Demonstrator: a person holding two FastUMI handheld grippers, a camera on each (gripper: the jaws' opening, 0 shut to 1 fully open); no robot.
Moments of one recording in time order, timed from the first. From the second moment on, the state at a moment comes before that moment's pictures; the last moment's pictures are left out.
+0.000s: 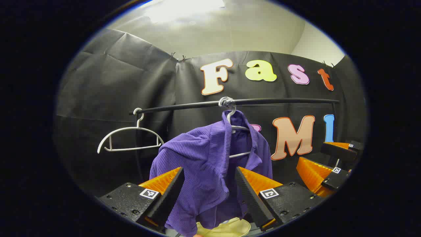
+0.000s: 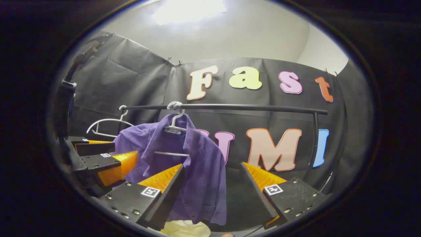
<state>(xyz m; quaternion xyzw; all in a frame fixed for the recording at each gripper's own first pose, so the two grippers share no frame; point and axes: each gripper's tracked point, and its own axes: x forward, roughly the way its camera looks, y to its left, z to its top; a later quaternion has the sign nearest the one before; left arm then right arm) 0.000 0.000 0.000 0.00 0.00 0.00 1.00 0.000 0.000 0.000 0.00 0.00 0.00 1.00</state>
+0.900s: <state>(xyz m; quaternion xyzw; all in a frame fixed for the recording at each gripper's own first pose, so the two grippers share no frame) 0.010 -0.013 -0.012 0.01 0.02 -0.02 1.00 0.021 -0.003 -0.010 0.01 0.01 0.00 1.00</state>
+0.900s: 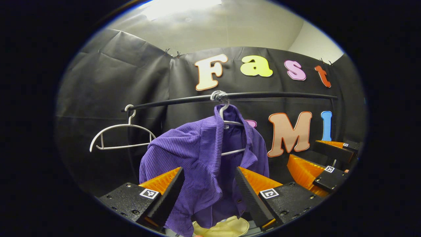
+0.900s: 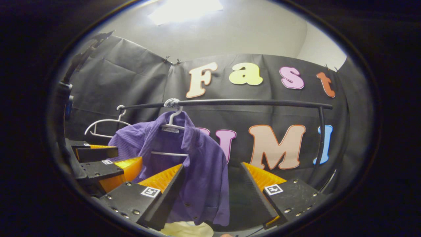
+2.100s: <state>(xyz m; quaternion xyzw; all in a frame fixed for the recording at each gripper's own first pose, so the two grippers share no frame) 0.092 0.006 -0.071 0.06 0.01 0.03 1.00 0.032 -0.011 -0.025 0.01 0.02 -0.02 1.00</state>
